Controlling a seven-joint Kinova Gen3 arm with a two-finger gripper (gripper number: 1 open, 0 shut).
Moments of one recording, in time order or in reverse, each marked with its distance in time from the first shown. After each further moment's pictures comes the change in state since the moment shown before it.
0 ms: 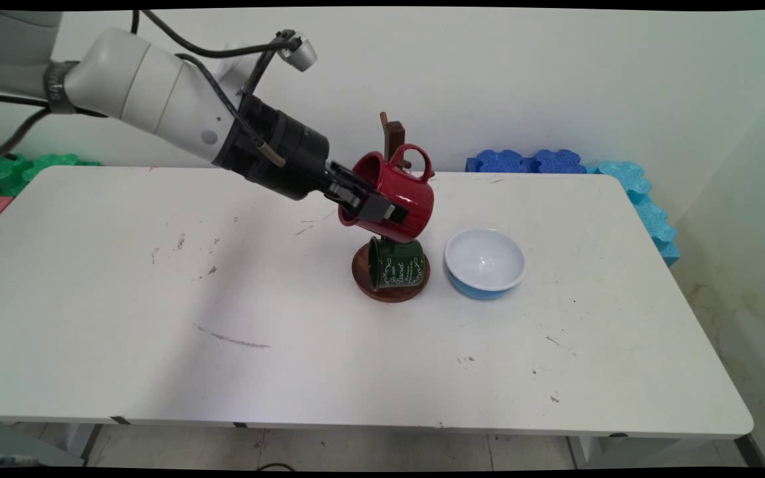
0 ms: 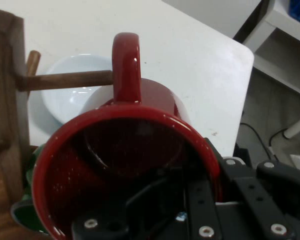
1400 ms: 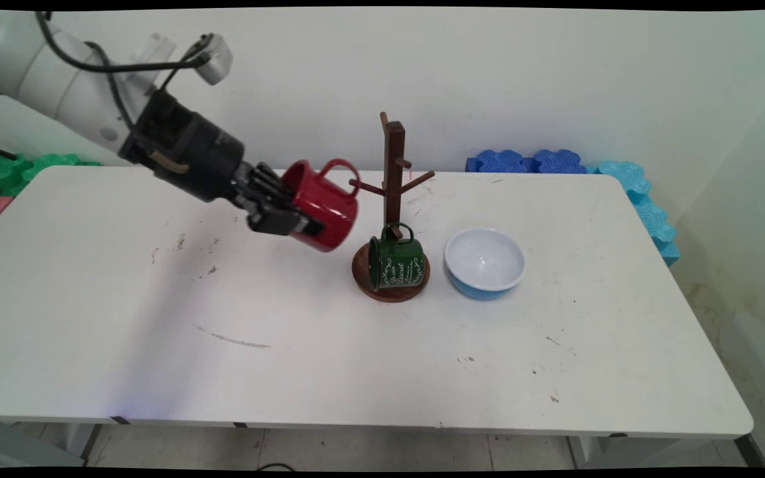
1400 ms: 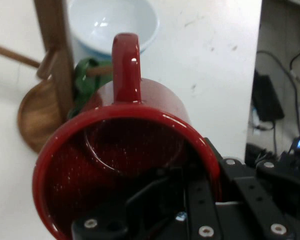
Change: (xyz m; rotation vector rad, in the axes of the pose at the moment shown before) arm -0.031 -0.034 -0.069 0.006 -0.135 0.160
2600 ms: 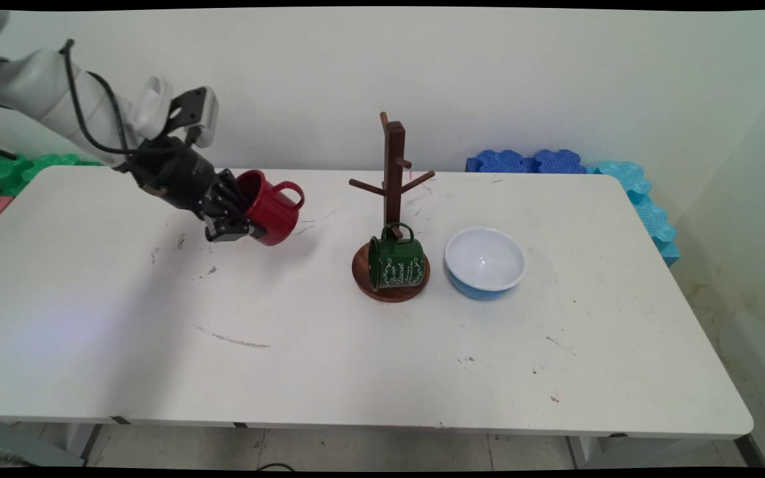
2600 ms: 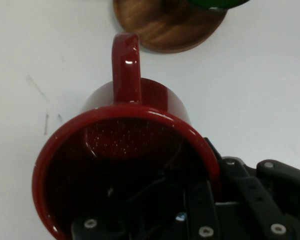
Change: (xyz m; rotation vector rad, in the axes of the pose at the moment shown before) arm -0.050 -0.076 0.010 0.161 -0.237 0.262
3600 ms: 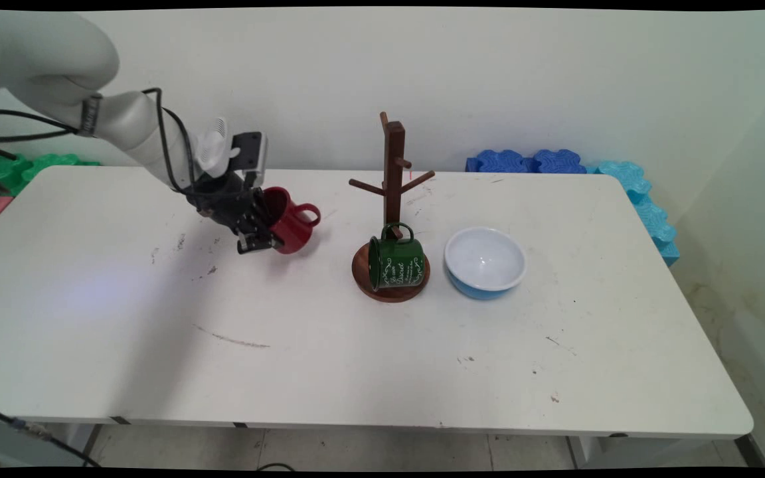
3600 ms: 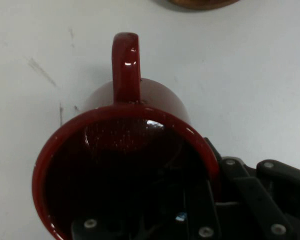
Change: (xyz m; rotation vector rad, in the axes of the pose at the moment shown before) arm 0.004 -0.024 0.080 0.036 -0.134 0.119
